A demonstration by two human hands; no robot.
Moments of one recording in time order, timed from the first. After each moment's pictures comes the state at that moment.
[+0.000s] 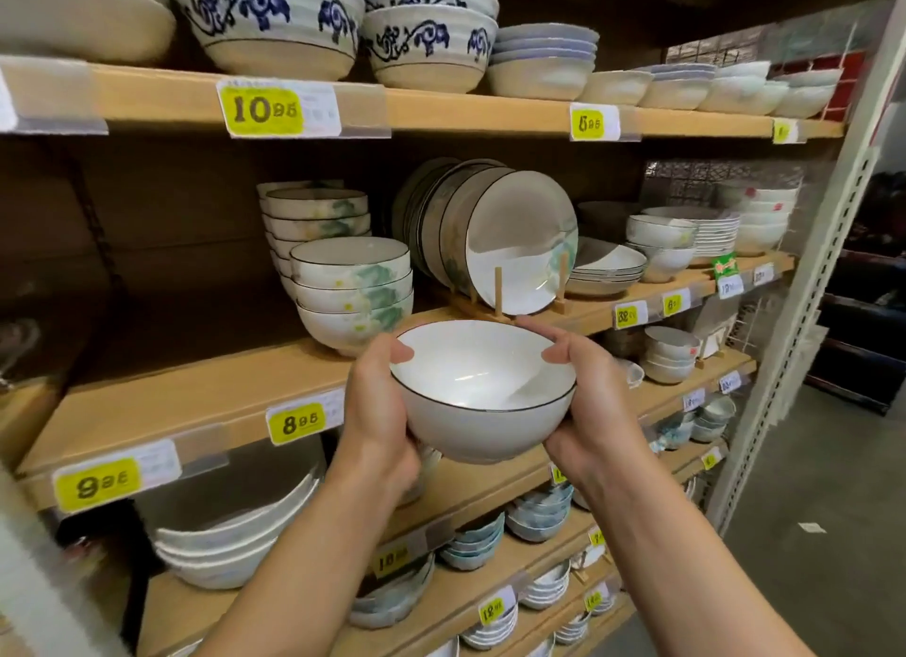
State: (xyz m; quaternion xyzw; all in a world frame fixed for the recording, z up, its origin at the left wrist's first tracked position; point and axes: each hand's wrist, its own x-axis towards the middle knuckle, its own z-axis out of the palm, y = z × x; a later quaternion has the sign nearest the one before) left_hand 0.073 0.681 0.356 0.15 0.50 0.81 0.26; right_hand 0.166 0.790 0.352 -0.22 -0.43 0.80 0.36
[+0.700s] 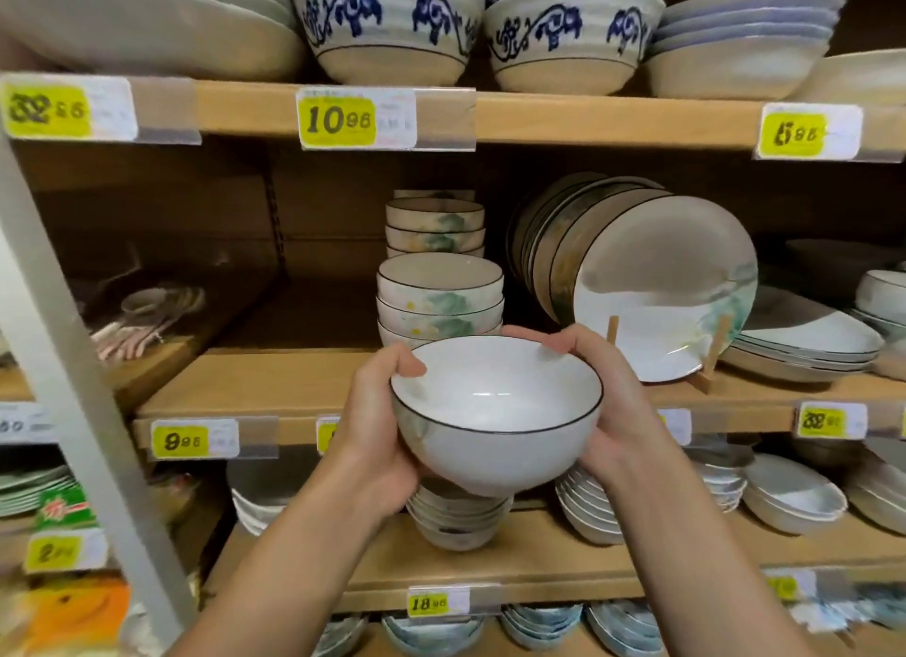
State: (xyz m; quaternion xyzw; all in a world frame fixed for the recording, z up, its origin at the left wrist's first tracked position) left_hand 0.039 0.697 0.363 0.09 0.48 0.84 0.24; right_hand 0.076 0.862 0.368 -0.05 -0.48 0.87 0.06
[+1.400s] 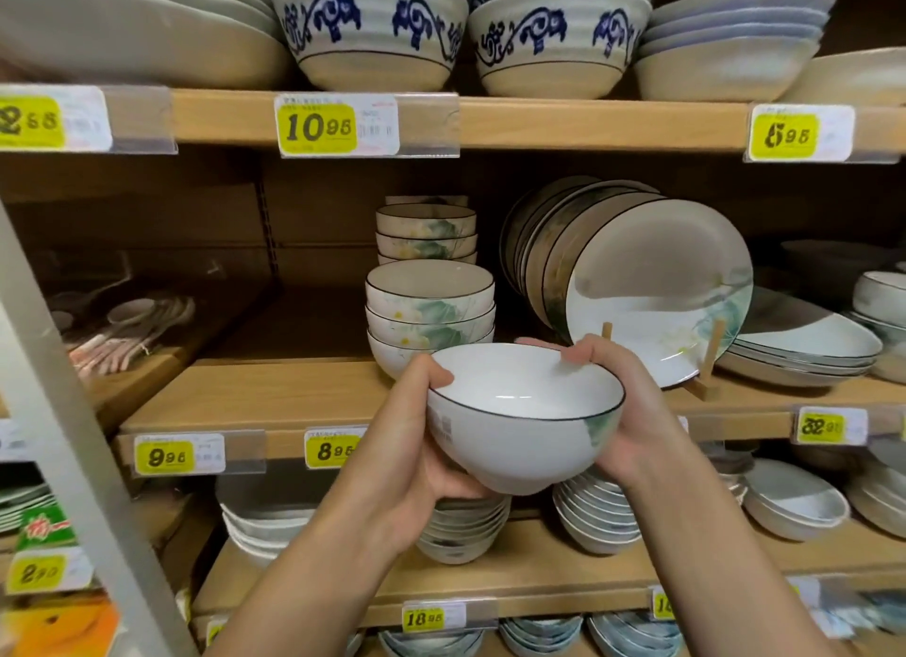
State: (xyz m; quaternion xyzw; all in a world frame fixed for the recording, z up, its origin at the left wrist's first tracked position) left_hand 0.051 0.714 0.361 0.12 0.47 0.83 0.27; right_hand 0.080 0.886 0.370 -0.09 -0.47 0.87 0.06
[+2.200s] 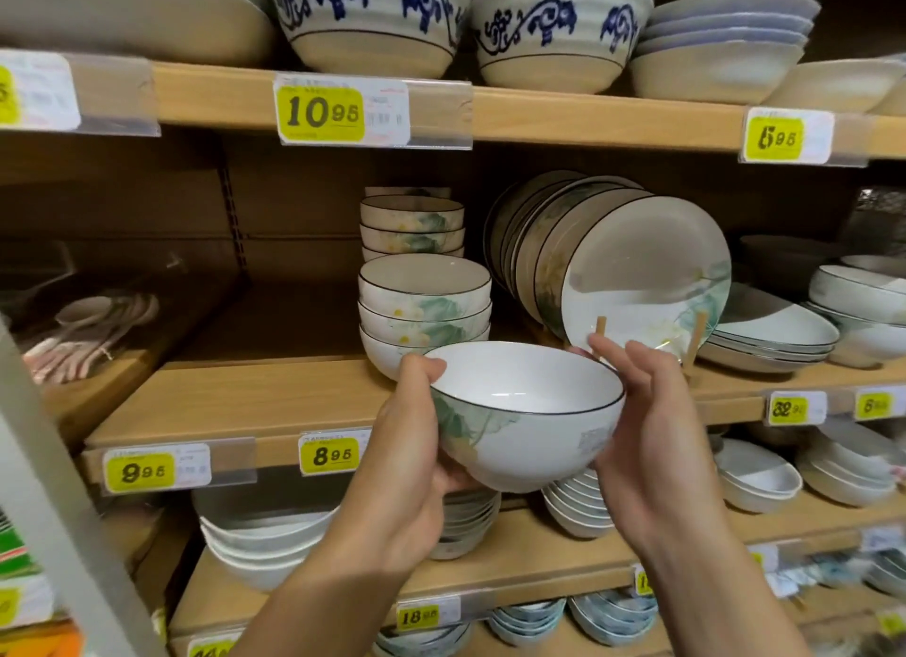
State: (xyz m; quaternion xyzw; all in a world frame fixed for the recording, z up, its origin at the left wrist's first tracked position) left_hand 0.049 0.709 0.358 0.12 0.51 0.83 0.22; right_hand 0.109 0.852 0.355 -0.13 -0.45 0.83 0.29
